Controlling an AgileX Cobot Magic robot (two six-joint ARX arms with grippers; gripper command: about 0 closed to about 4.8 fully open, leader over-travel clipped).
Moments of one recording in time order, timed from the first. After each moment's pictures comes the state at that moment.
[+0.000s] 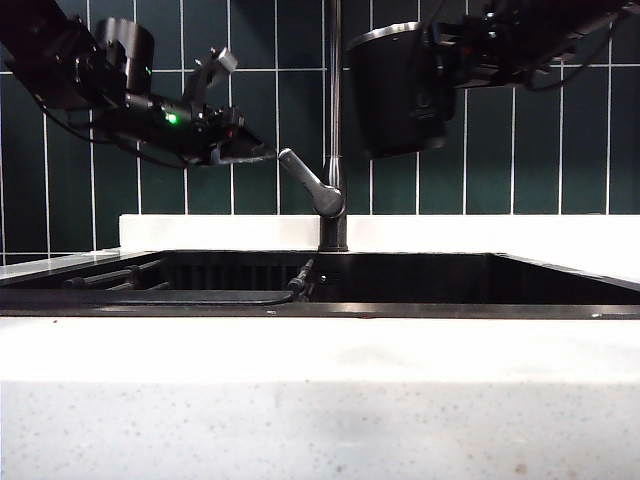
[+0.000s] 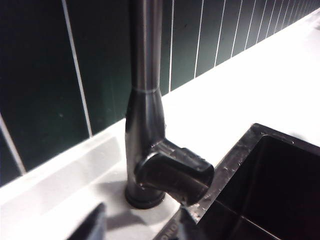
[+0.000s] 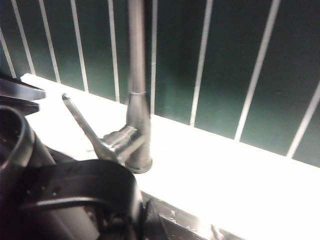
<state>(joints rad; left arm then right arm) -0.19 2.04 1.53 0.37 0.73 0.15 0.29 1.45 0.96 0.42 -0.11 -0.09</state>
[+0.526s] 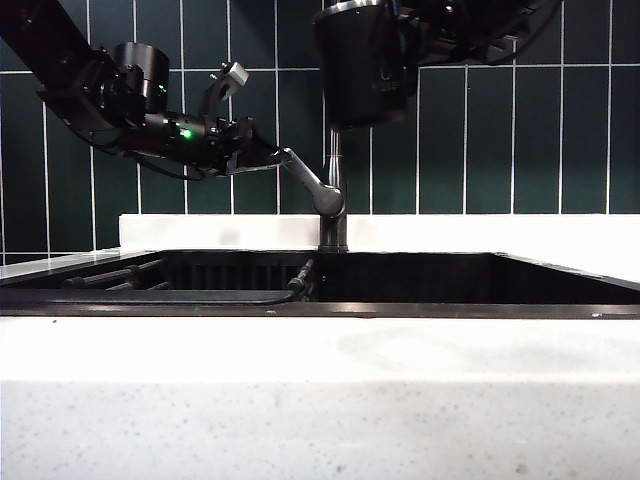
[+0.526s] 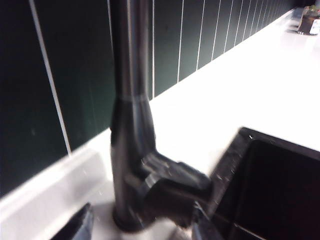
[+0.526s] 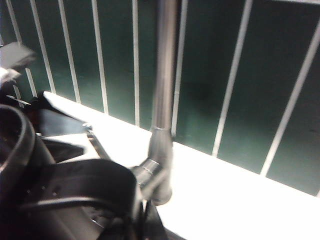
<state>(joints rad) -0.19 2.17 1.70 0.37 0.83 0.14 0.34 1.53 1.15 0.31 -0.11 -0.09</state>
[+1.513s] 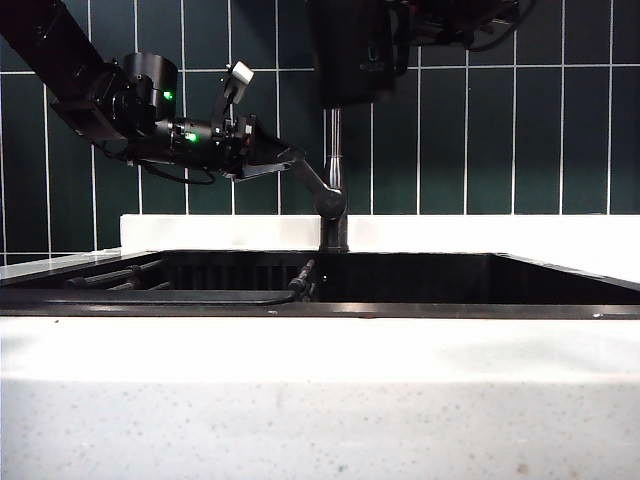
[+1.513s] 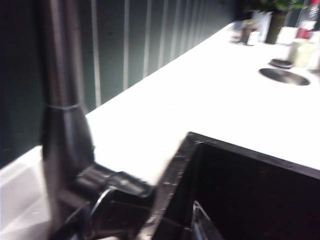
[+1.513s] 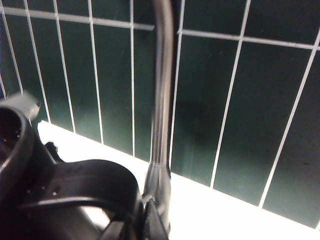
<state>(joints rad) -0.20 2.22 1.74 0.38 1.04 0.08 0.36 1.57 1.21 0.38 -0.06 -0.06</state>
